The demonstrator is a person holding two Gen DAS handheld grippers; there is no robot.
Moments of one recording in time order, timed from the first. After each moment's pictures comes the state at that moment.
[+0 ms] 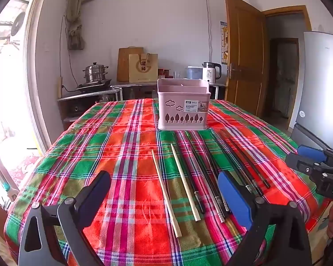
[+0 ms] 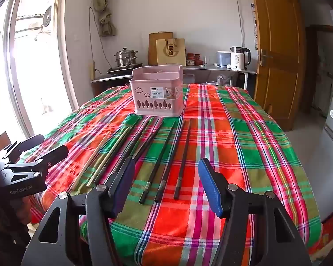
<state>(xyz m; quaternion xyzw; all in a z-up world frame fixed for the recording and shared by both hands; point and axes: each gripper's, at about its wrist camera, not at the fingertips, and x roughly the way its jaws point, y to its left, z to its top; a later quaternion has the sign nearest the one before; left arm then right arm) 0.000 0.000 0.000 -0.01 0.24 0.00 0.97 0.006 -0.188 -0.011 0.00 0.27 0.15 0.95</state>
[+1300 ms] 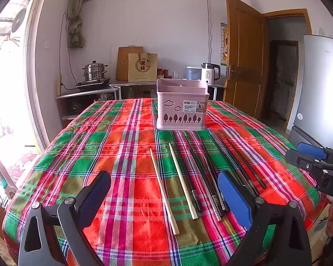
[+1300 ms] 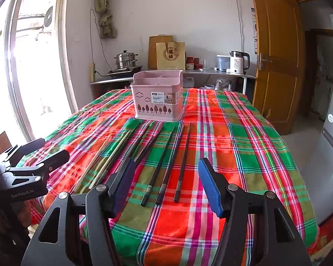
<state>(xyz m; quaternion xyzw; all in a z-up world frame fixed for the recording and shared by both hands) -0.005 0.000 0.003 -0.01 0.24 0.00 0.97 0.002 -0.186 -0.003 -0.01 0.26 0.14 0.95</state>
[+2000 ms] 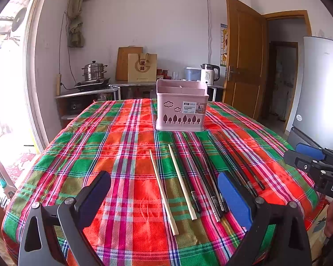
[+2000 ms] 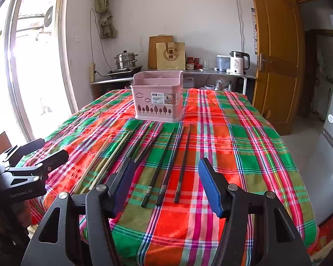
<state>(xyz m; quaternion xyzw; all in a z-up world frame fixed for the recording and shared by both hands) -0.005 0.000 0.003 -0.02 0.24 -0.01 0.97 0.003 -0.186 -0.002 -0.01 0.26 0.14 0.95</state>
